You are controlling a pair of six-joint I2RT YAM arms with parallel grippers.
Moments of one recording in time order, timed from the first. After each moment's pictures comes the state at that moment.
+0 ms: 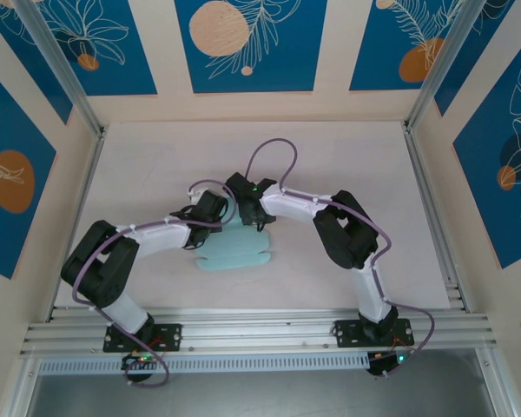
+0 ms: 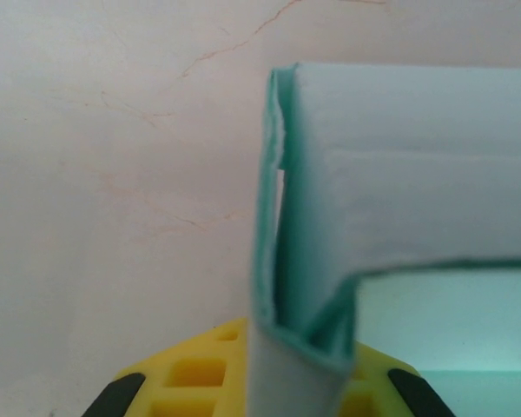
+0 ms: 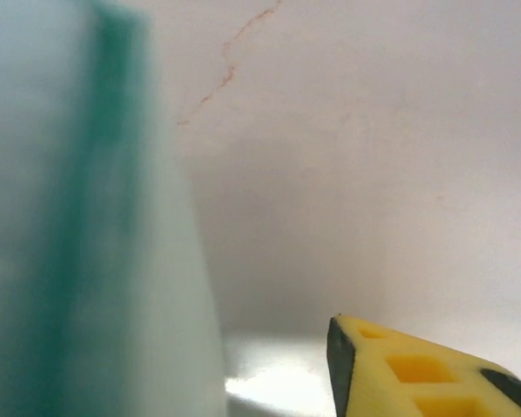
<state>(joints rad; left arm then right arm) -0.59 1.62 0.81 -0.19 -0.44 -0.60 0.81 2.11 1.57 -0.76 0.28 0.66</state>
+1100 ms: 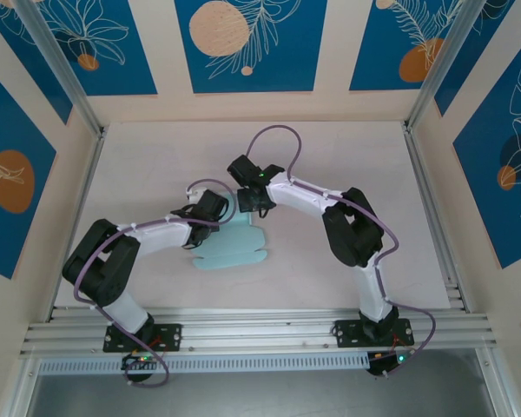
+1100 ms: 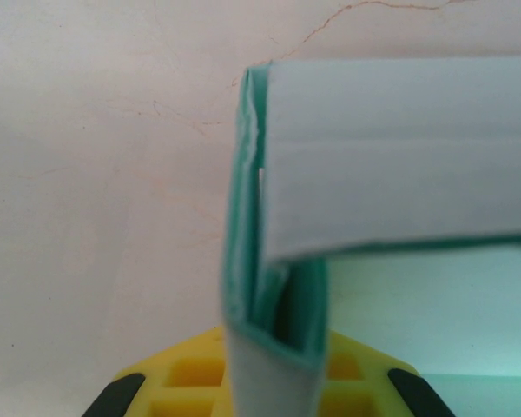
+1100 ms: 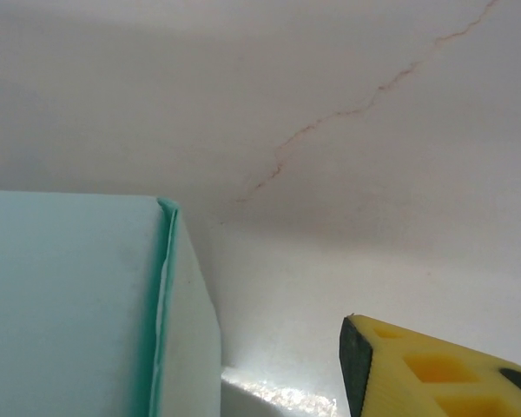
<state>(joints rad) -0.59 1.63 0.83 -0.24 -0.50 -0.60 0.76 2.10 1.67 -0.77 0.19 0.54</state>
